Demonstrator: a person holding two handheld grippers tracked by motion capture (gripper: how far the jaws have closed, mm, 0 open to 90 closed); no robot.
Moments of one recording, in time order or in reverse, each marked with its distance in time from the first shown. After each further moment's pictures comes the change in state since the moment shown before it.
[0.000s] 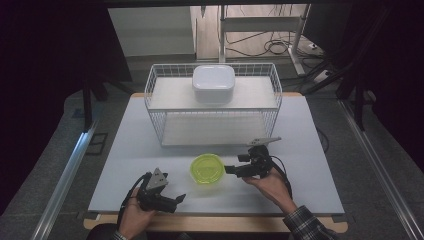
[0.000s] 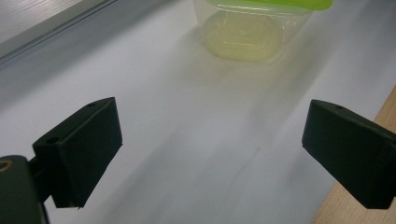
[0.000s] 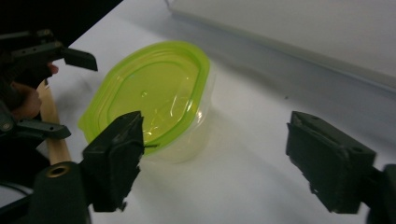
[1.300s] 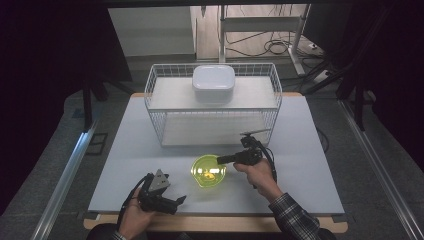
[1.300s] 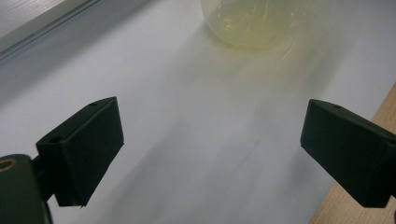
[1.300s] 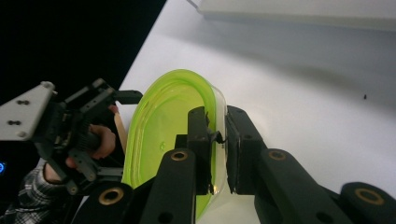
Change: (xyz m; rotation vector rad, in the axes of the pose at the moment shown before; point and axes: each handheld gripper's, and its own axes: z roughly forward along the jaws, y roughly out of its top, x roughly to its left) left arm -0.003 0.000 0.001 0.026 0.009 0.038; right arm -0.021 0.022 0.033 0.081 0.259 0.329
